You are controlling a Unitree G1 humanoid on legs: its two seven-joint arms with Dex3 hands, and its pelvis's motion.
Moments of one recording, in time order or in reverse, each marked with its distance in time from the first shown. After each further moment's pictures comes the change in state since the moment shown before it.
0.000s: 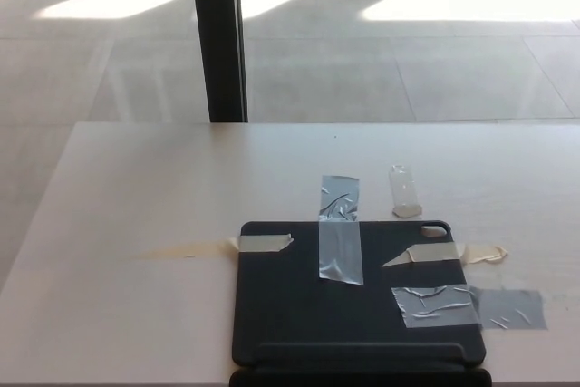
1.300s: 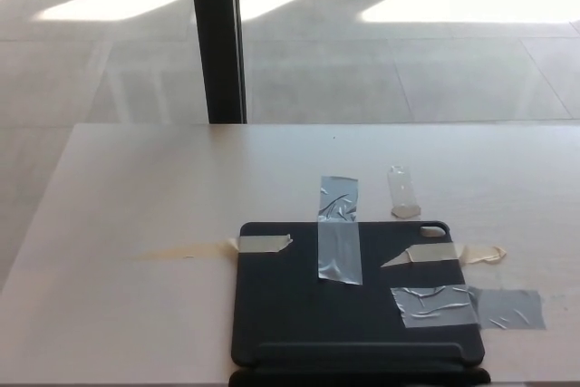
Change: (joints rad) left_arm -0.008 0.002 0.001 0.000 0.003 0.000 -0.001; right_arm 0.153 0.023 1.170 -0.691 -0.456 -0.037 -0.032
